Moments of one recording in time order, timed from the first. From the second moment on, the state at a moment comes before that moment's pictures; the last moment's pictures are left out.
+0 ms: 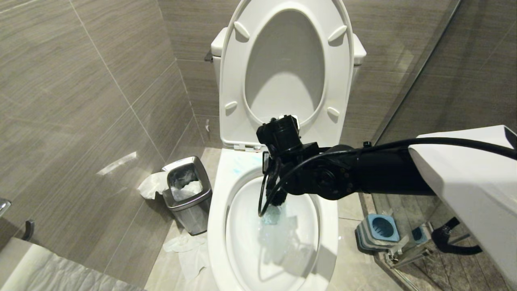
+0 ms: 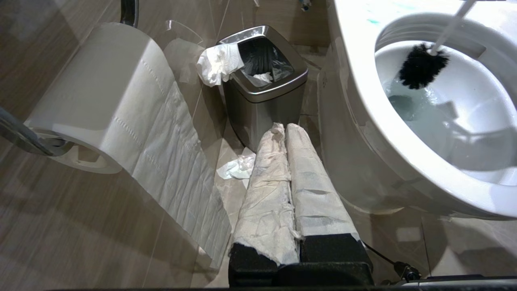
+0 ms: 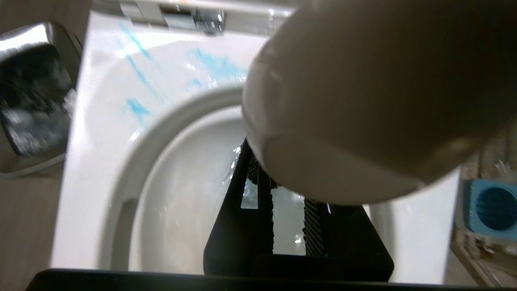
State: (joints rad) left arm -0.01 0.00 0.00 0.01 0.00 0.00; right arm 0.76 2.25 -1.78 0.01 -0.68 0.38
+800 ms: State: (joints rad) left arm -0.01 0.00 0.00 0.01 -0.01 0.00; right arm 0.88 2.30 -1.75 0.01 -0.63 0.39
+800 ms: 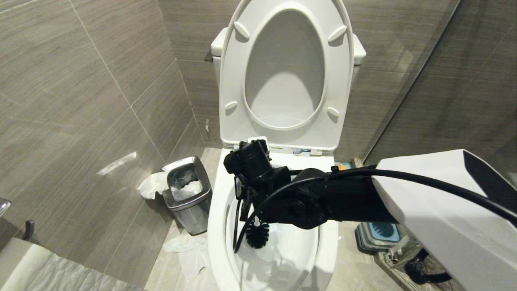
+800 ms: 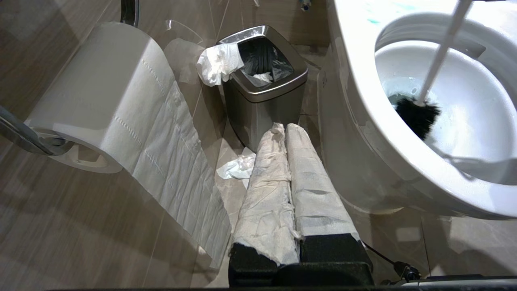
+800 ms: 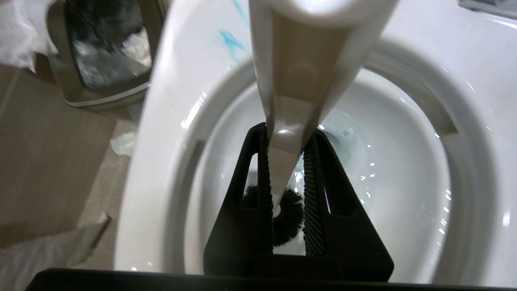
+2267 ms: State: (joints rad) left arm -0.01 0.00 0.00 0.01 0.00 0.00; right arm 0.76 2.41 -1.85 -0.05 -0.69 0.34
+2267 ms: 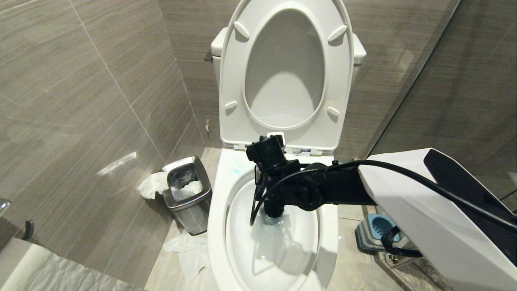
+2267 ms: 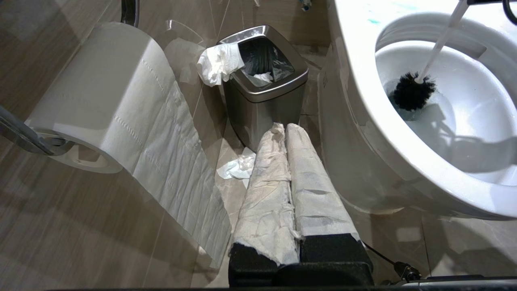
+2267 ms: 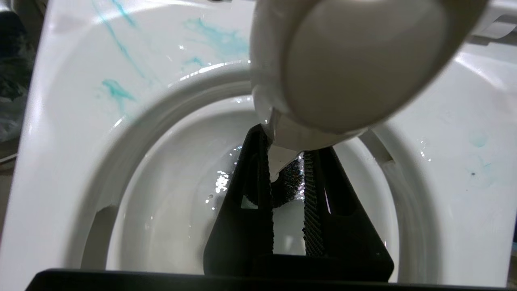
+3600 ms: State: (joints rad) left arm -0.01 0.00 0.00 0.01 0.00 0.00; right arm 0.82 2.25 -1.69 -0.09 -0.66 0.28
